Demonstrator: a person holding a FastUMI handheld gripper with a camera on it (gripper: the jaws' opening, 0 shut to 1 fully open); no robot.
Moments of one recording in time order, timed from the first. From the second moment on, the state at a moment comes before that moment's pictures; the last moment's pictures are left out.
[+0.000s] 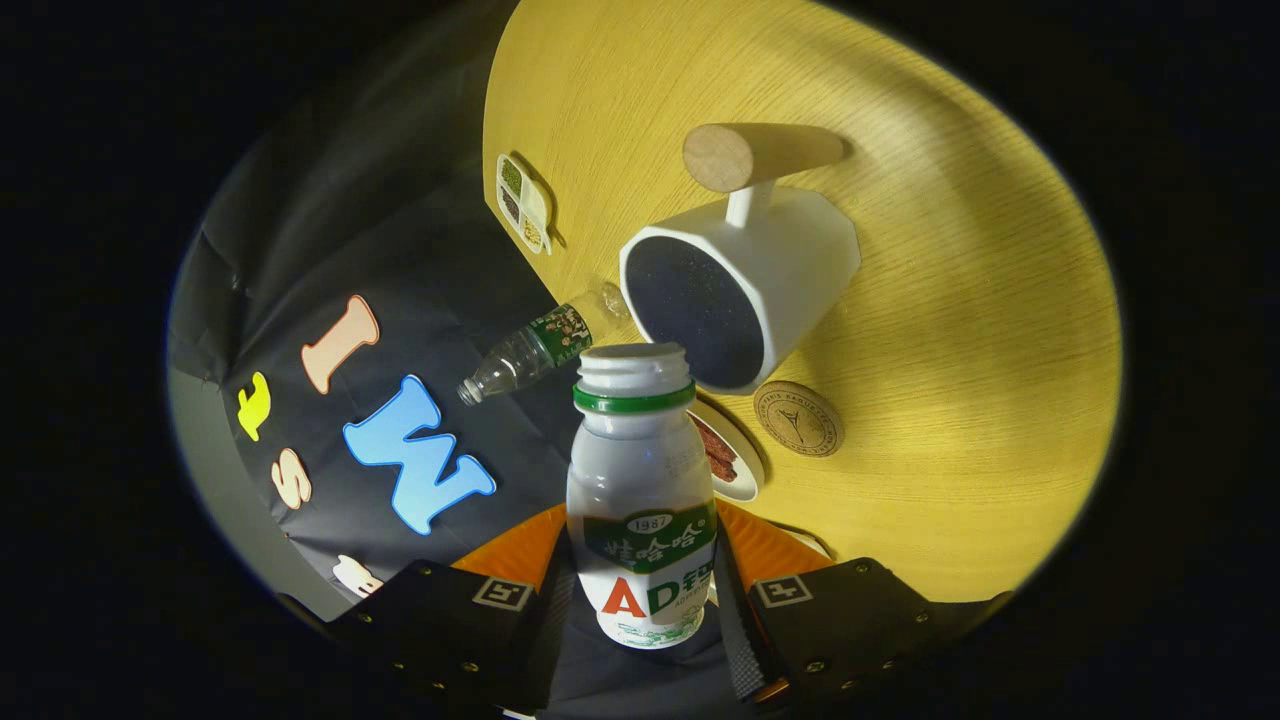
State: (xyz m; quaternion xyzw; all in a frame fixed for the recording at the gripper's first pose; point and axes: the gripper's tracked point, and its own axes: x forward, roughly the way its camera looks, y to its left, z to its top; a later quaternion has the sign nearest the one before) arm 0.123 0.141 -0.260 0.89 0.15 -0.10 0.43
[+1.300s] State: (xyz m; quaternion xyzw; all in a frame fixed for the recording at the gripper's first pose) arm 0.123 0.142 -0.259 0.85 0.17 -0.09 0.49
